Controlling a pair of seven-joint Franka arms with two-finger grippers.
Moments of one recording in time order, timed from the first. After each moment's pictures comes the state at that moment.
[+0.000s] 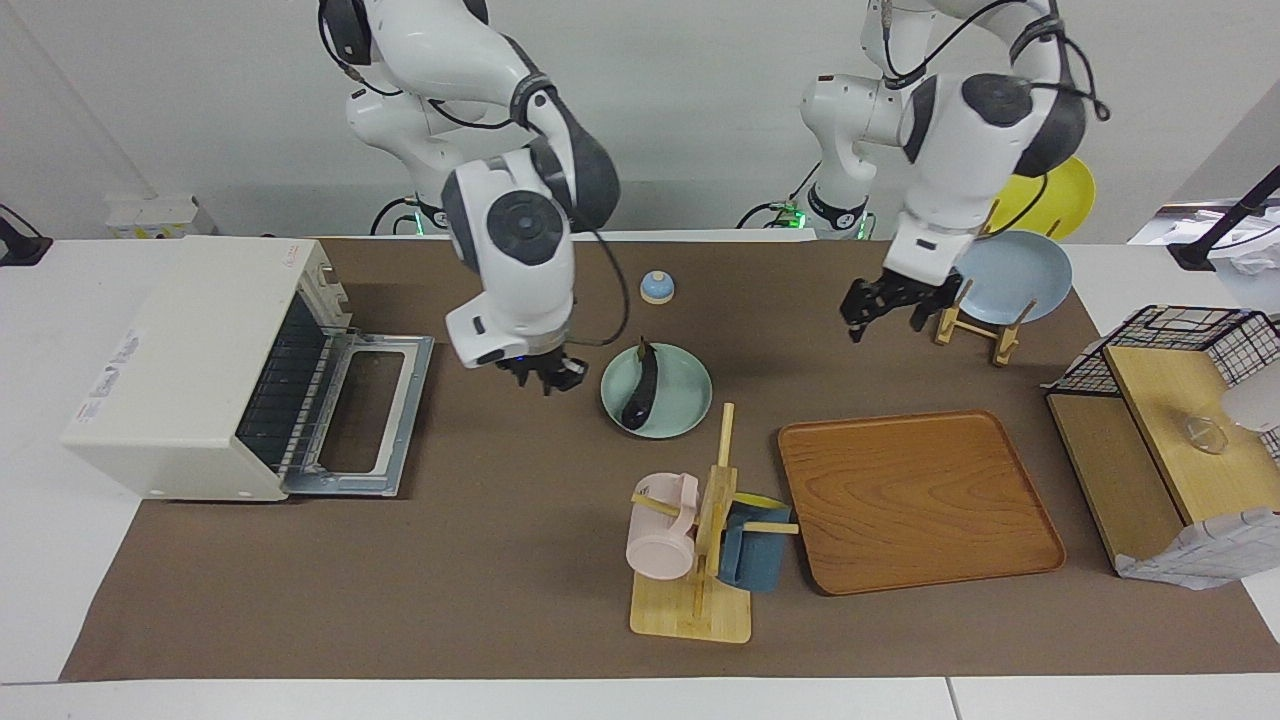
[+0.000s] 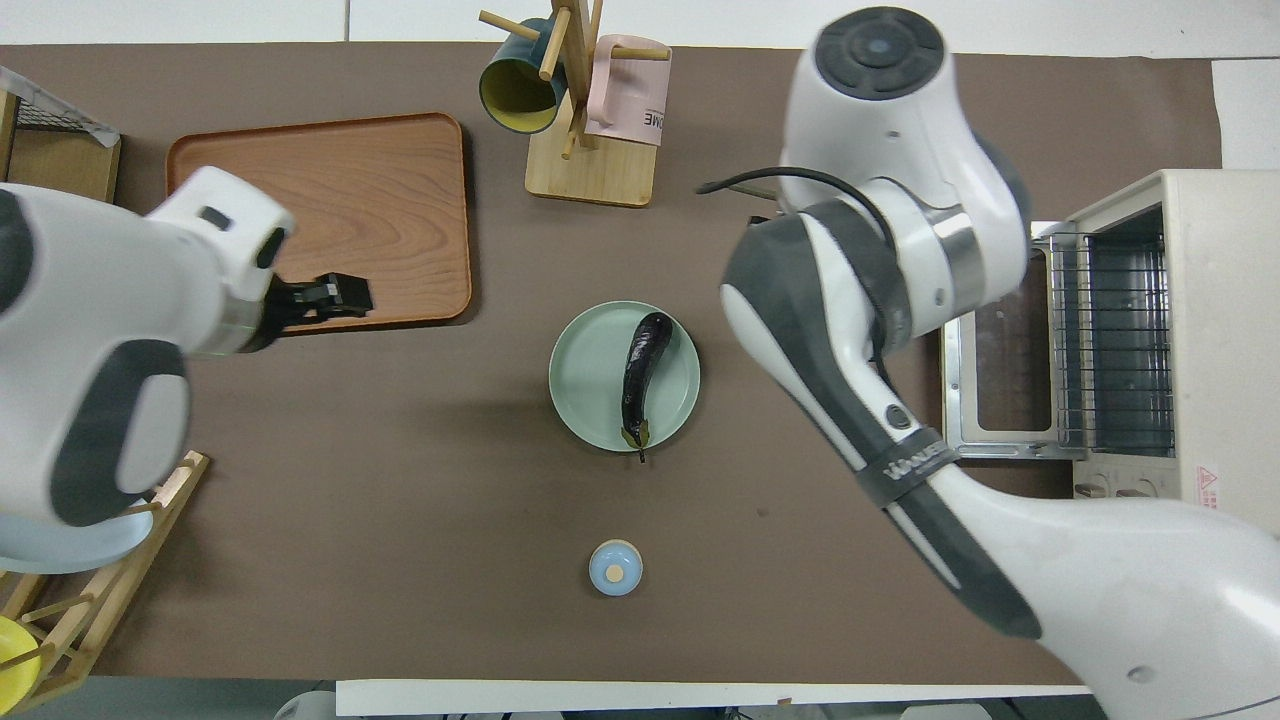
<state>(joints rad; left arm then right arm) -0.53 -0.06 0.07 -2.07 0.02 2.13 -0.62 0.34 0.33 -0.03 -1.63 -0.05 1.75 0.67</state>
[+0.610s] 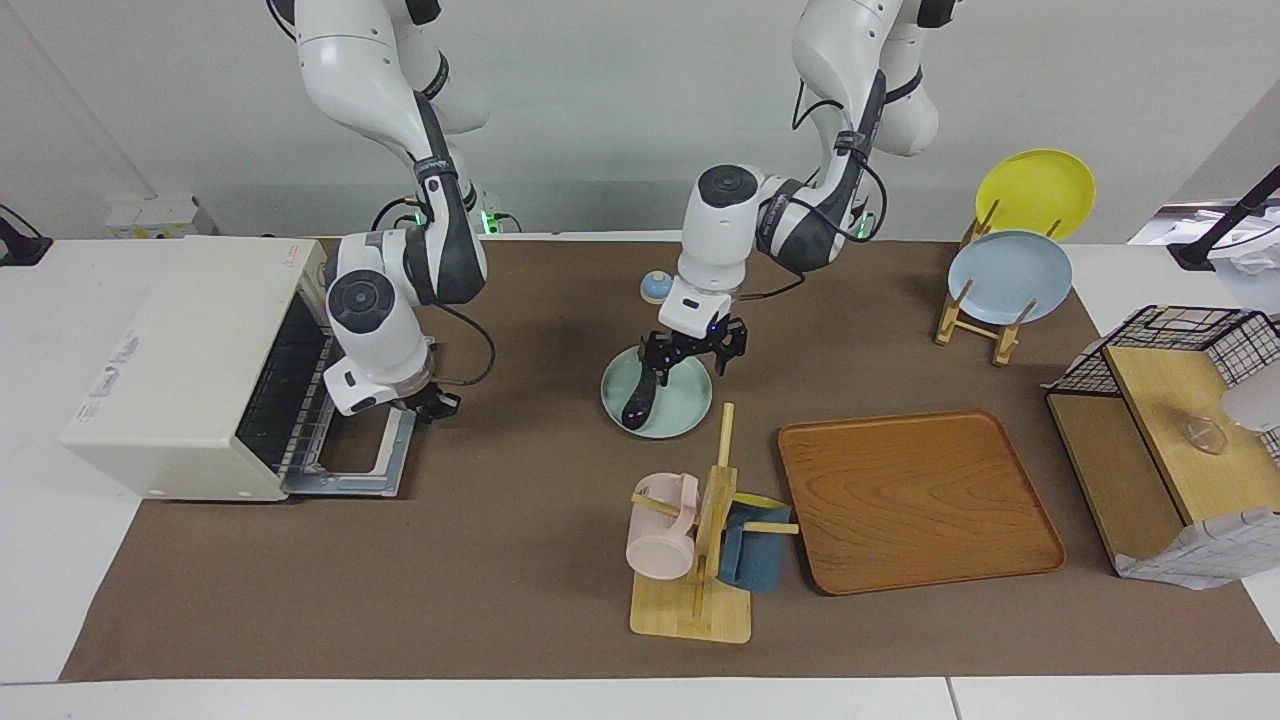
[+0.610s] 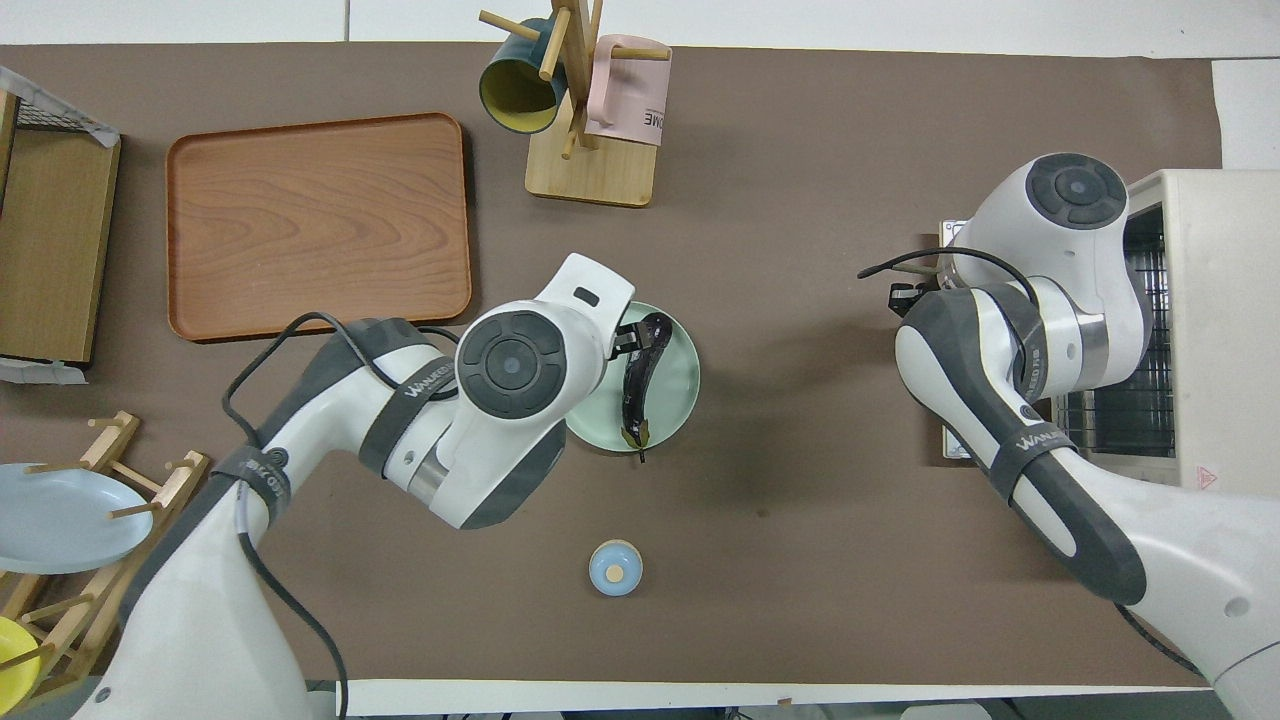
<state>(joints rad) -0.85 0.26 0.07 -1.95 0.01 2.36 -0.91 0.14 0.26 -0.02 -2.02 -0.07 2.13 0.39</state>
